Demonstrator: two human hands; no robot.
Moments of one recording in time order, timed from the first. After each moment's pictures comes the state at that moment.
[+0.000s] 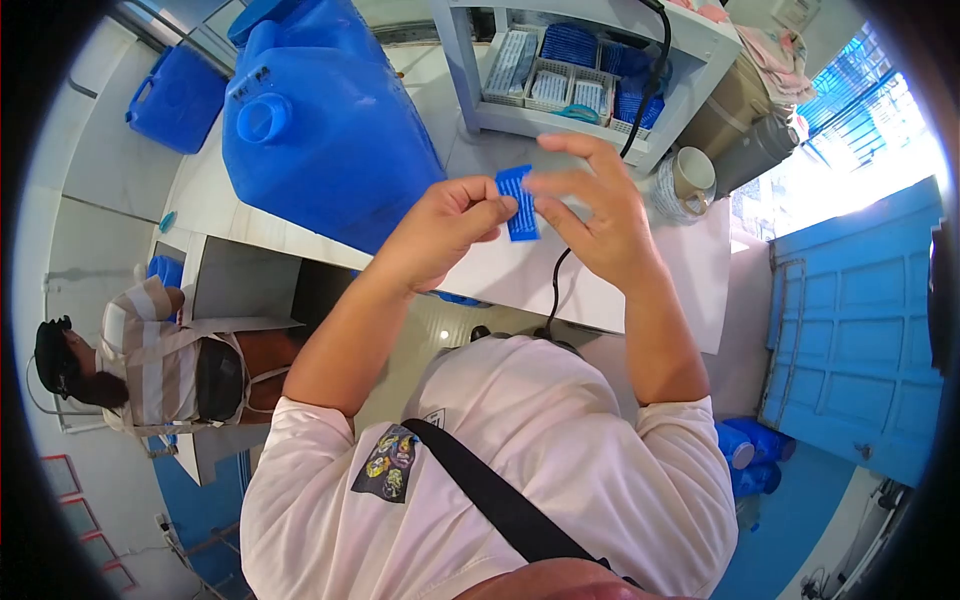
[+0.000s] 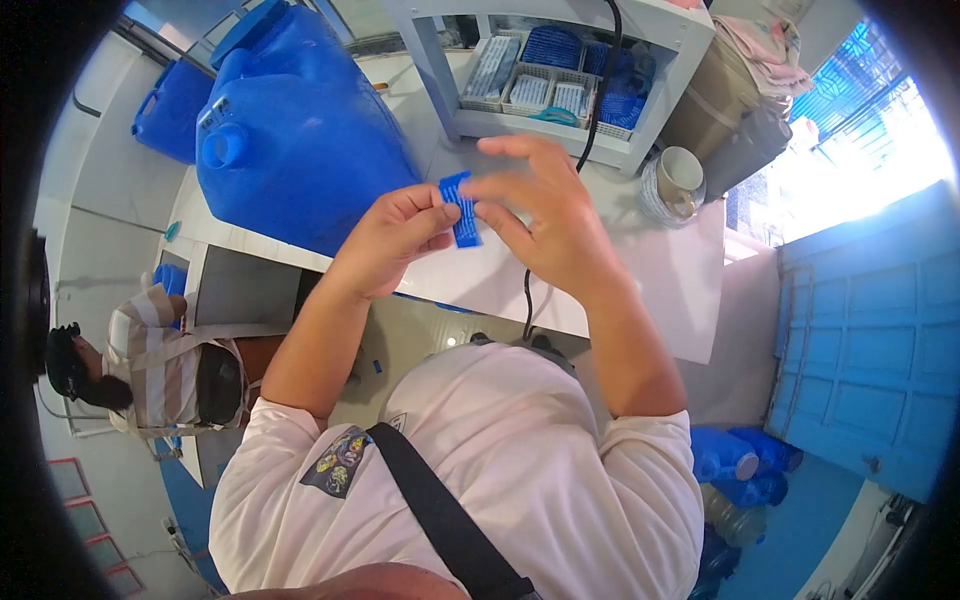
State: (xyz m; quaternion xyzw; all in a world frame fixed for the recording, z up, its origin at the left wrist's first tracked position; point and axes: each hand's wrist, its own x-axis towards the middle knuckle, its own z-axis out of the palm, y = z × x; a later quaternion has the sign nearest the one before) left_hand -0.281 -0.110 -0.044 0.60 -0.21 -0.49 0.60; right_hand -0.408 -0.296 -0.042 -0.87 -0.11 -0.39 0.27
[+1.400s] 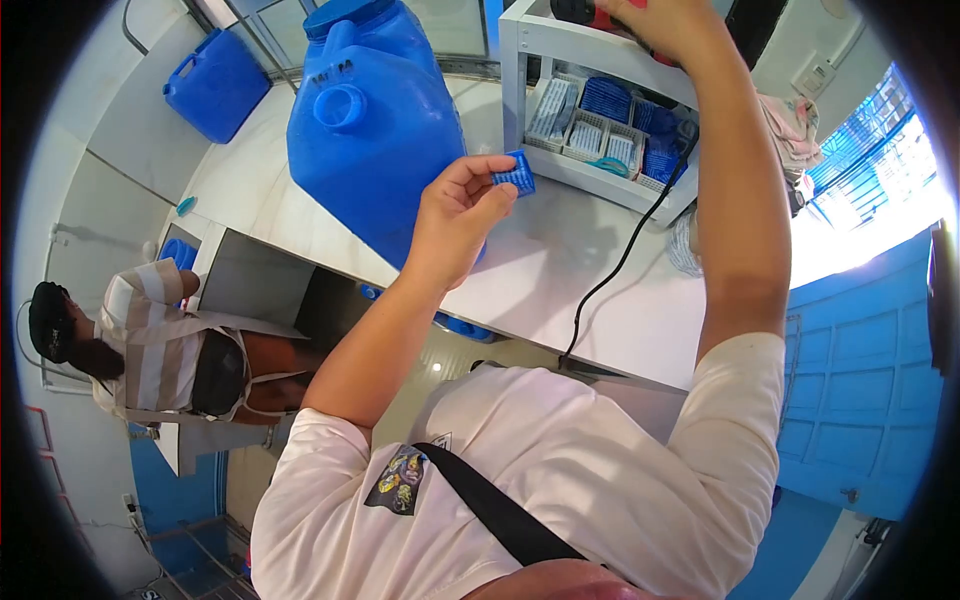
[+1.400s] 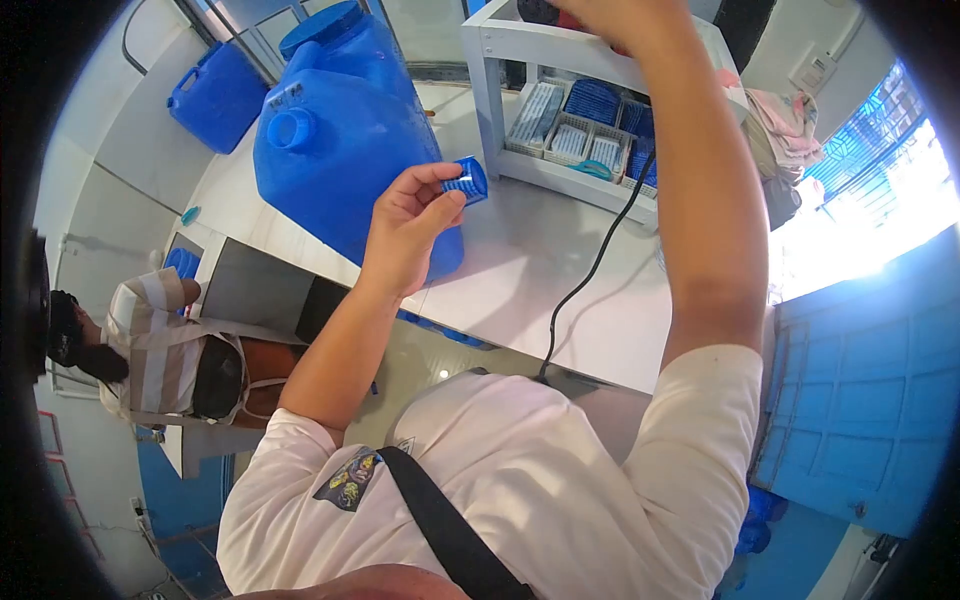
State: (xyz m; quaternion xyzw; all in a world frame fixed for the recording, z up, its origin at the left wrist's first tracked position) left_hand -0.258 -0.104 -0.037 0.55 -0.25 -0.20 0.77; right_hand -0.250 -0.403 0.132 -0.93 0.07 -0.36 0.09
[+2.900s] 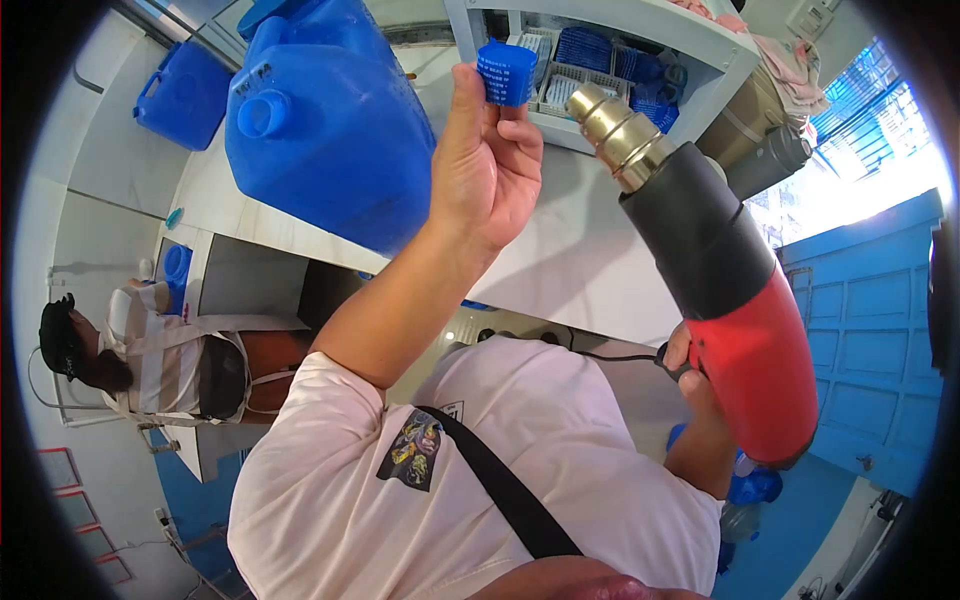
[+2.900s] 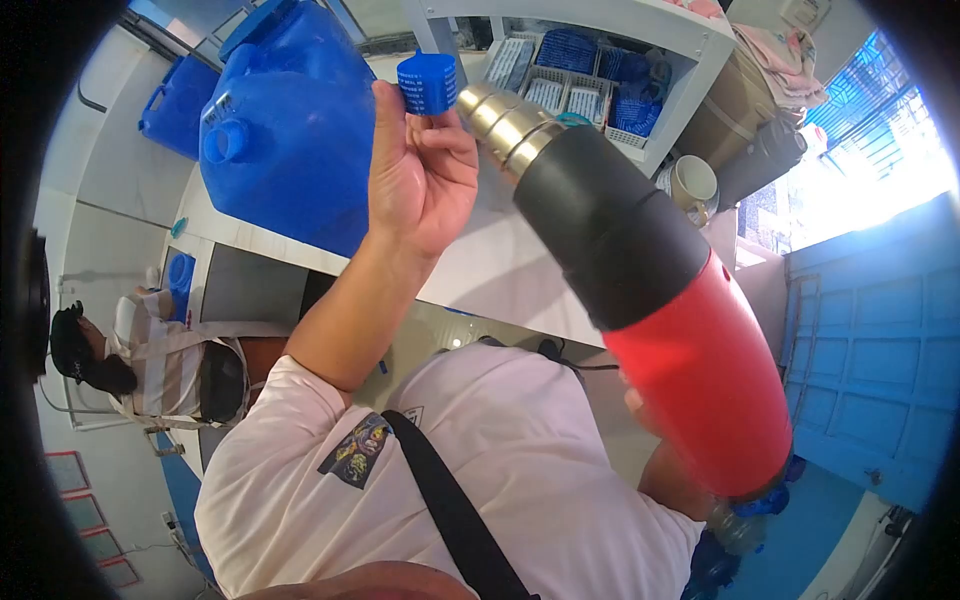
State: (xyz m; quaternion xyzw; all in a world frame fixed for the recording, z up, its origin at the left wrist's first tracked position) left_hand -0.288 -0.181 -0.021 0.14 -0.12 -0.36 0.92; right_hand -0.585 -0.309 -0.042 -0.88 0.09 -0.21 0.42
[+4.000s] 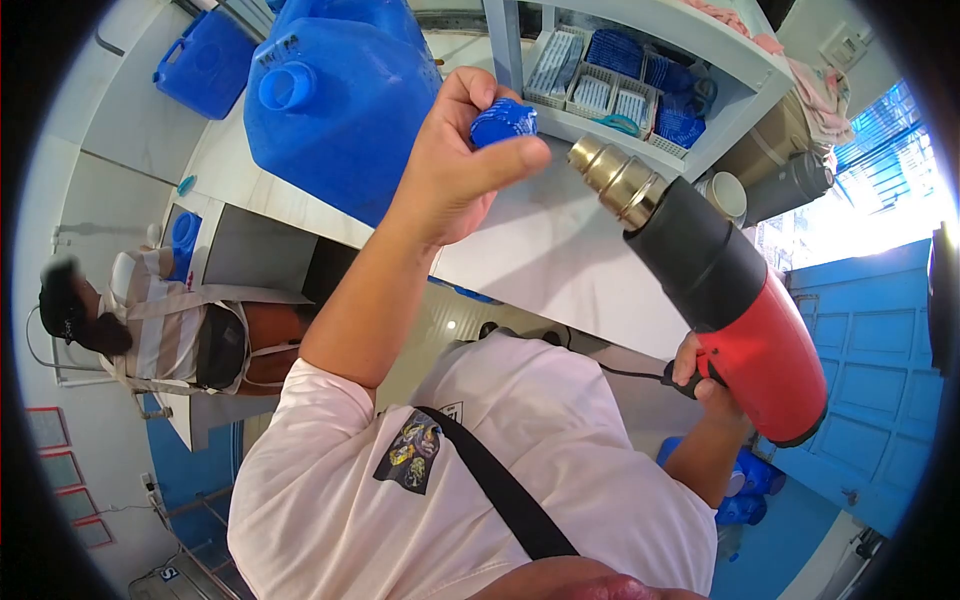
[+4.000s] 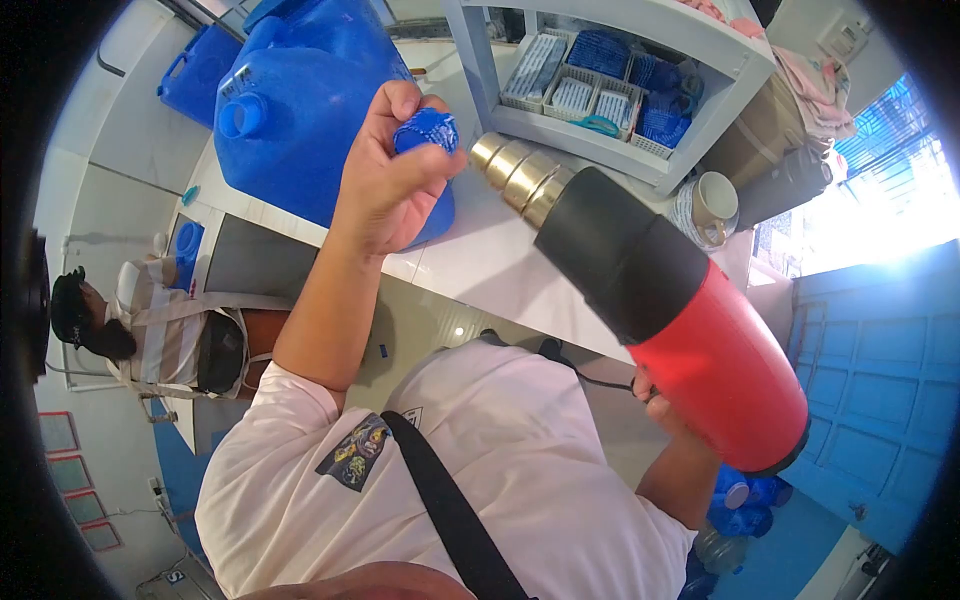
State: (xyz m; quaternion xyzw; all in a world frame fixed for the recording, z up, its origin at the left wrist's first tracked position) left_hand -0.266 -0.135 -0.032 0.34 -0.37 -0.30 0.81; right_hand -0.582 -0.337 -0.057 -0.84 0.05 -0.15 0.51
